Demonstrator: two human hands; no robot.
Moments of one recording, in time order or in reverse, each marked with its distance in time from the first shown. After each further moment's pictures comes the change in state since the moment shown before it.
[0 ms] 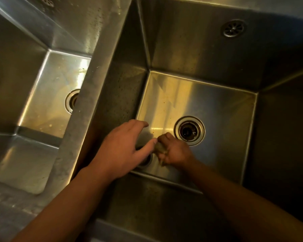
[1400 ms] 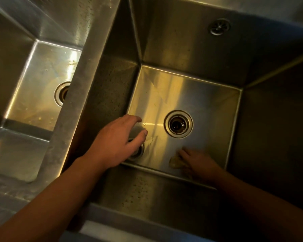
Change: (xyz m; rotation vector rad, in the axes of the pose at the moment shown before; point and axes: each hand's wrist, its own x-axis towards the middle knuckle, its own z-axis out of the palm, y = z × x) left_hand 0.001 0.004 0.007 -0.046 -0.030 0.012; right_hand -0.101 0.083 -0.025 -0.315 -0.372 0.008
